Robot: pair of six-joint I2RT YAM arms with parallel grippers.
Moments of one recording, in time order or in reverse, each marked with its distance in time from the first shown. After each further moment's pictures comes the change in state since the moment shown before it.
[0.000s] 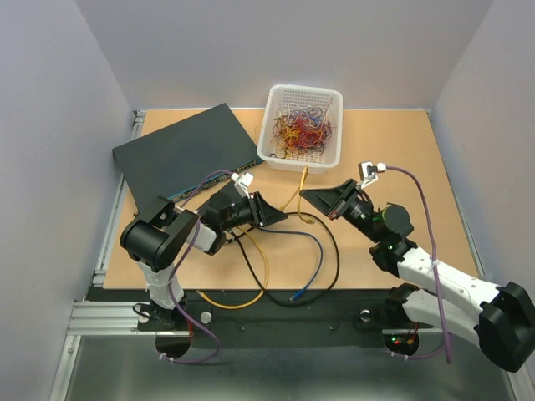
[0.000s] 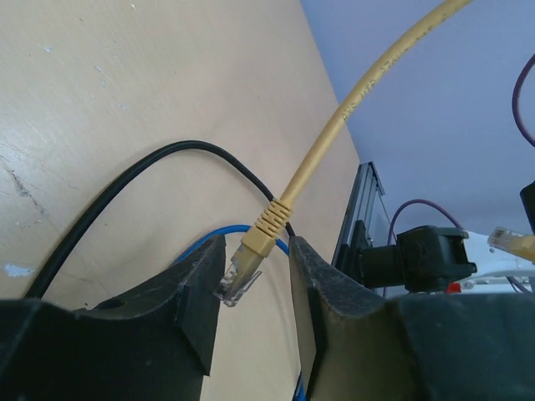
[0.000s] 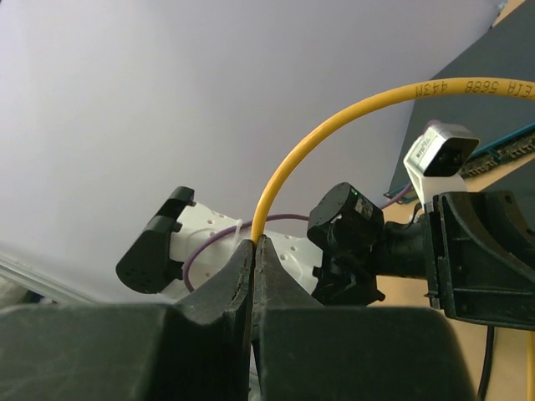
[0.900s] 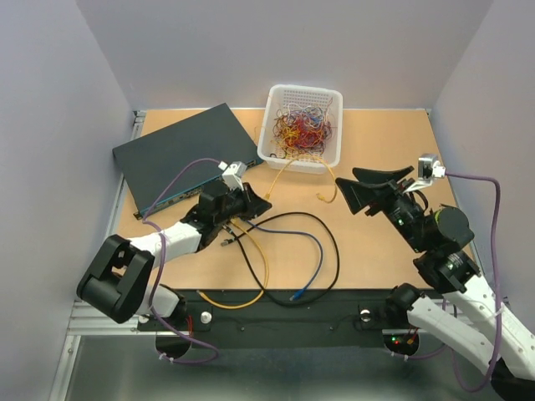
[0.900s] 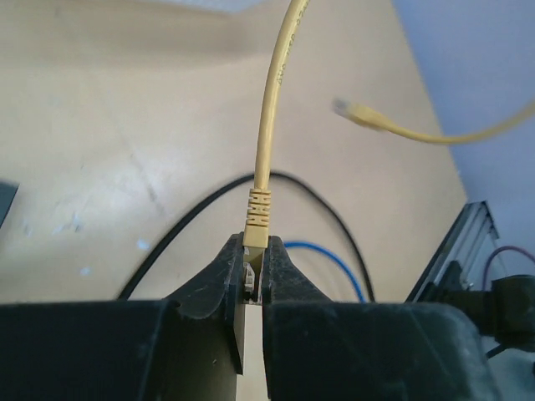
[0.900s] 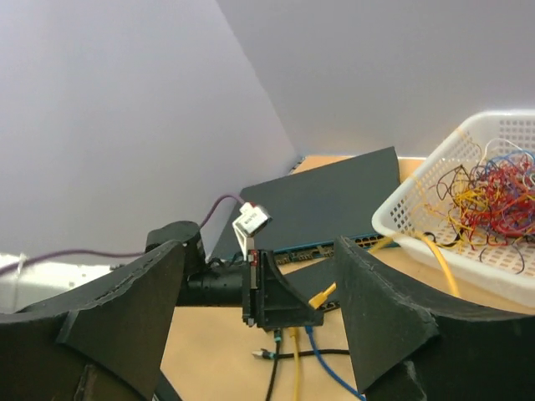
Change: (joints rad) left arm 0.000 -0.412 0.083 -0.645 -0.275 0.288; right arm 0.000 -0.374 0.326 -0.760 0.248 -0.695
